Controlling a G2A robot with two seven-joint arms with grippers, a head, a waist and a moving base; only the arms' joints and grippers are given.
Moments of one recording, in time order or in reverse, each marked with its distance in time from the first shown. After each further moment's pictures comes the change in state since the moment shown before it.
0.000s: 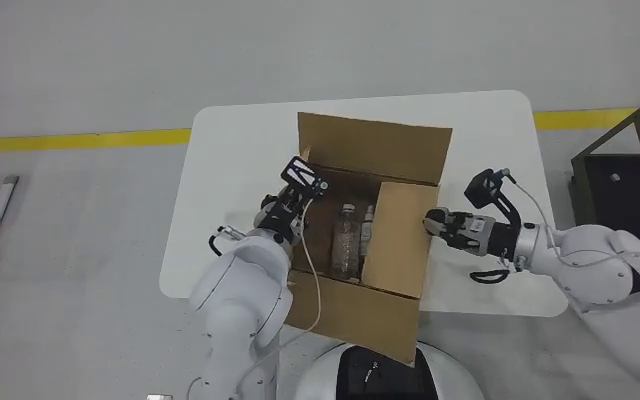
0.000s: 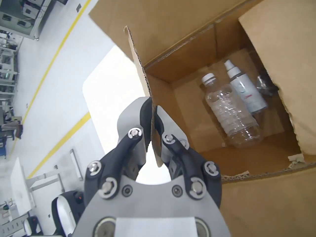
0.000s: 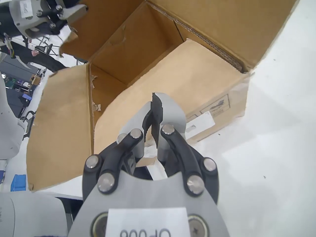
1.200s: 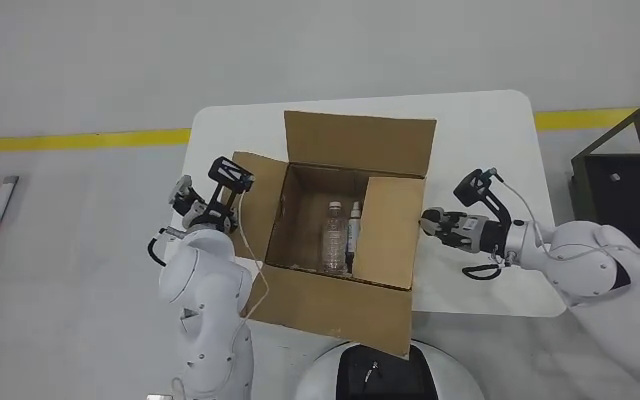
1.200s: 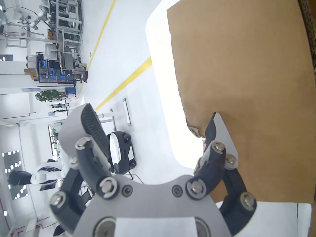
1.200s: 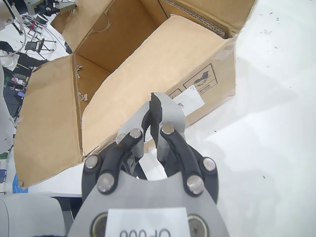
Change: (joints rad) left arm 0.002 0.069 -0.189 0.144 0.425 0.035 0.179; right arm 0.043 -0.013 -0.037 0.047 -0.031 0.022 0.019
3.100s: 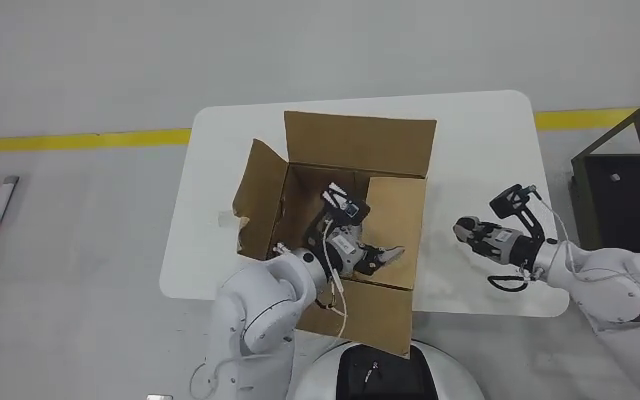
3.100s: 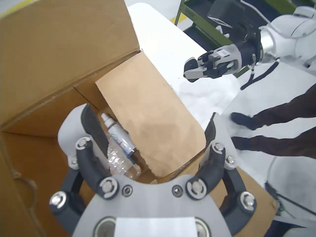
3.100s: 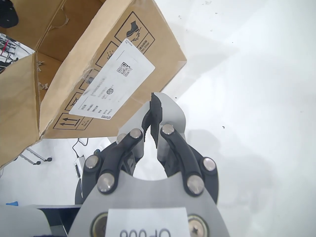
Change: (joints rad) left arm 0.053 -0.012 0.215 -0.016 -1.266 0.169 -0.119; right arm -0.199 0.010 0.158 0.000 -0.101 0.002 -0.095
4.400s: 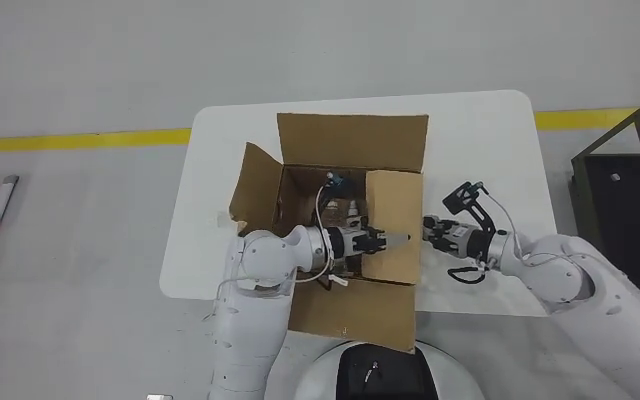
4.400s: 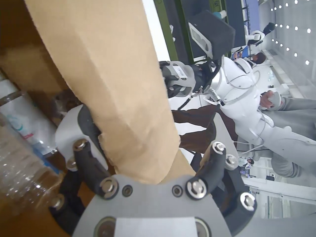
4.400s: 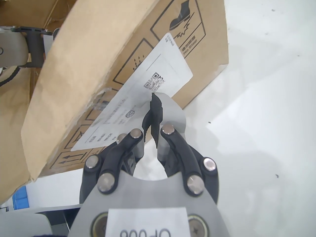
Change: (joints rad) left arm -0.188 0.054 0.005 0.396 -0.591 0.269 -0.107; right arm 0.212 -0.056 -0.236 0.126 -0.008 0.032 -0.013
